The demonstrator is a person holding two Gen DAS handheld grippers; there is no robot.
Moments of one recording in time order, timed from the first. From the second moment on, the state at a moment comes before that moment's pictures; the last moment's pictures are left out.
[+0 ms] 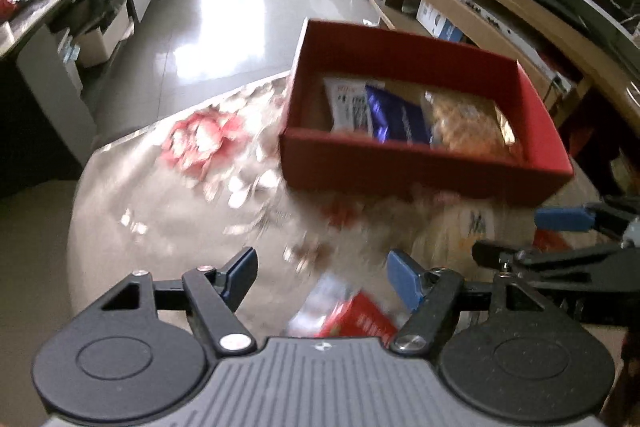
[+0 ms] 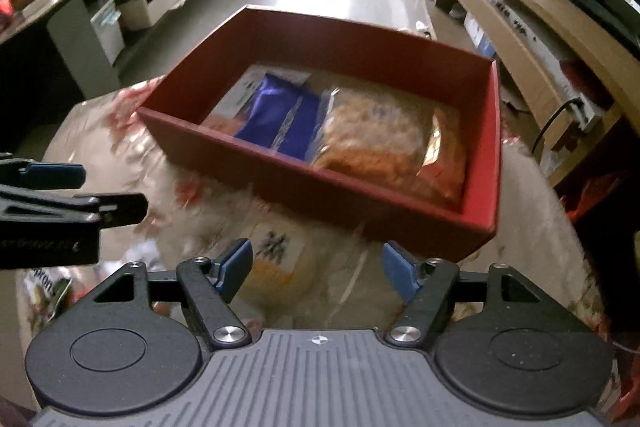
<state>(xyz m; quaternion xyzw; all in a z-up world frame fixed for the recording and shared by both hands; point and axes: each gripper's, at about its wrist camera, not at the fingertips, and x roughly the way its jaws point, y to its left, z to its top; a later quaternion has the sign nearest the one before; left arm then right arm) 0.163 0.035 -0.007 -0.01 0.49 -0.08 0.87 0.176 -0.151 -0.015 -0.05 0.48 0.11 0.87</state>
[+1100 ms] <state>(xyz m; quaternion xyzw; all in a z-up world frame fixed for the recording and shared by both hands) 0.149 0.113 -0.062 -0.09 0.55 0.04 0.83 0.122 -0.094 -0.020 -0.08 0.50 0.20 0.84</state>
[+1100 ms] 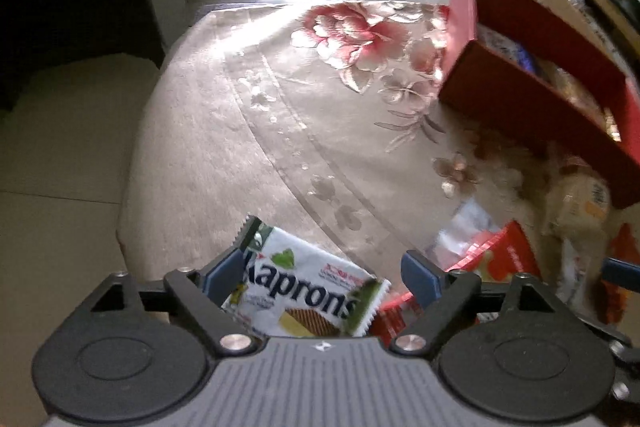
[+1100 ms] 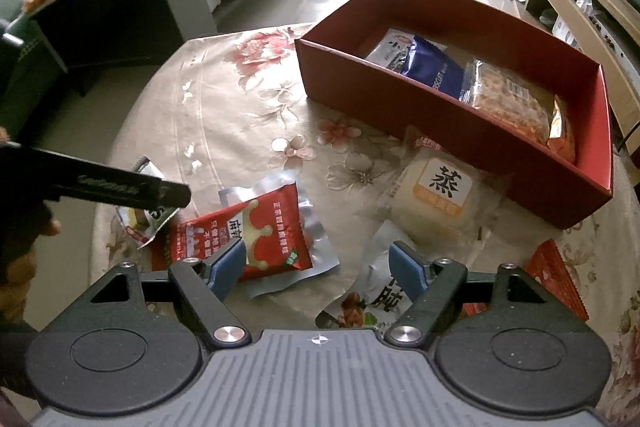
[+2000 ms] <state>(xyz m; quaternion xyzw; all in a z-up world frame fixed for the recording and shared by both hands) 0.136 0.087 -0.060 -0.14 0.55 0.08 0.82 0.115 -0.086 -0.005 -0.08 0.48 0.22 0.84</state>
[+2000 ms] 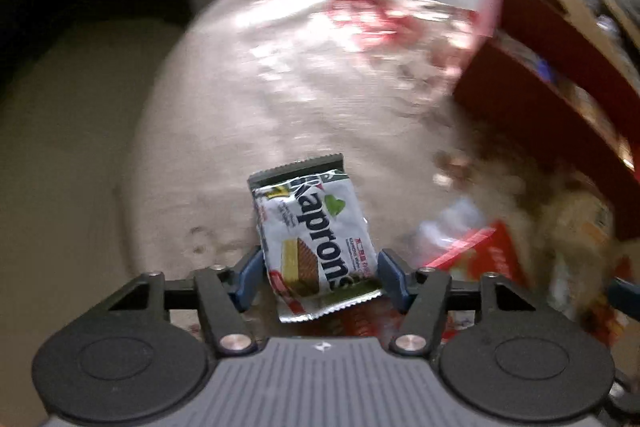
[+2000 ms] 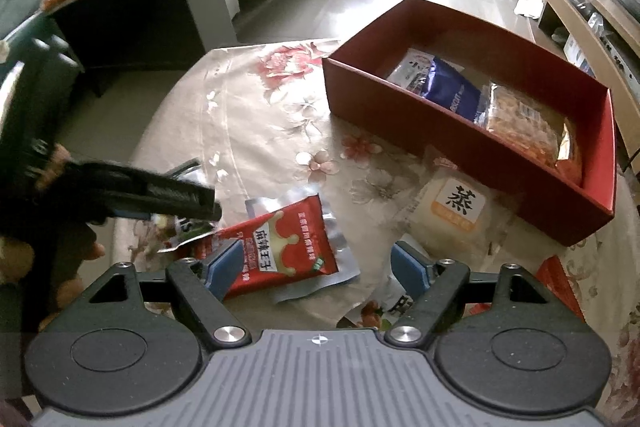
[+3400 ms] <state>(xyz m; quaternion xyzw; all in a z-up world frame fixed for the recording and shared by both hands) 0.145 0.125 -0.066 -0.12 0.56 0.02 0.82 0.106 -0.017 -0.075 0.07 0.52 0.05 0.85</state>
